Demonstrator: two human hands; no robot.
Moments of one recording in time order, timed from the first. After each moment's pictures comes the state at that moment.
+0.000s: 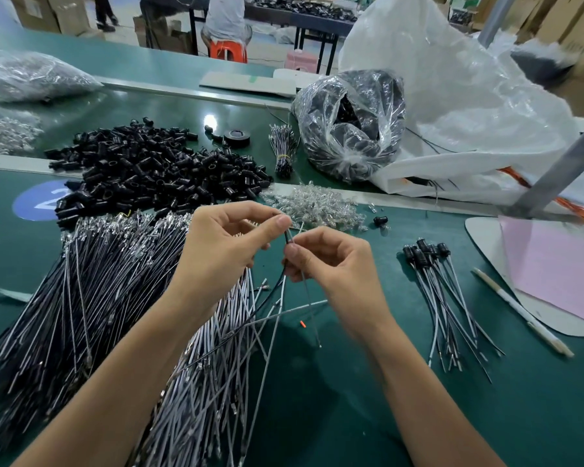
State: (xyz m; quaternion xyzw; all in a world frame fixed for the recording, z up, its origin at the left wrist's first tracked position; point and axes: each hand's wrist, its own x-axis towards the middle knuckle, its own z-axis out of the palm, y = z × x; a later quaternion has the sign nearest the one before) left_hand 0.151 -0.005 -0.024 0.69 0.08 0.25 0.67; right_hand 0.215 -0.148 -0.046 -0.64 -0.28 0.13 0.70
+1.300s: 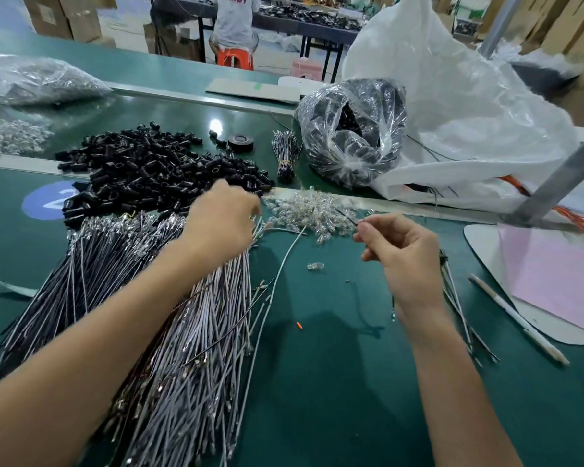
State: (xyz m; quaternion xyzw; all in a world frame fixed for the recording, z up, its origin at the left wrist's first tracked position) left_hand 0.205 0.034 -0.029 0.98 0.13 0.14 0.09; right_hand 0.261 -0.195 -0.038 -0.72 -0.17 -0.02 0.67
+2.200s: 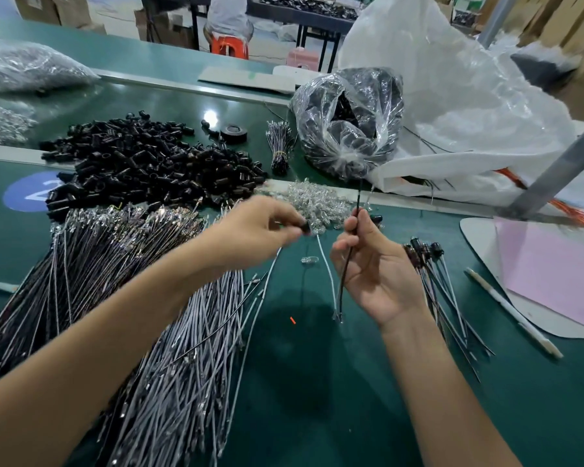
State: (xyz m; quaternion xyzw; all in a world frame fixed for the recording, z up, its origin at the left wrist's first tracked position) left_hand 0.190 -0.007 -0.014 0.88 0.06 0.03 0.47; right_hand 0.250 -0.176 -0.036 -0.30 0.00 0.29 0.91
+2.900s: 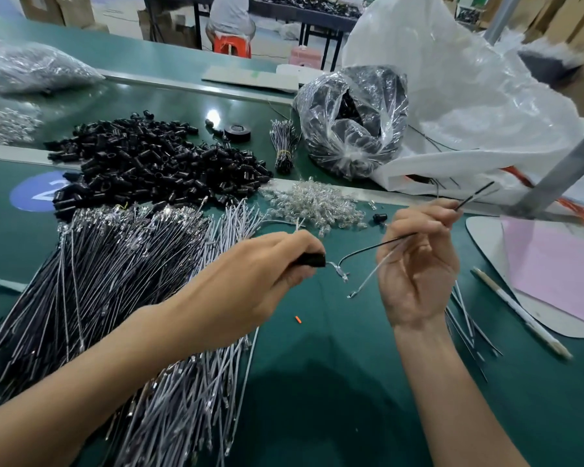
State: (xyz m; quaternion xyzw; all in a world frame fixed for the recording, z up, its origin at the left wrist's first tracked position) left_hand 0.134 -0.022 -0.024 0.92 -0.14 0.19 0.31; right_hand 0.243 -0.192 -0.024 0.03 -0.02 0.29 0.96
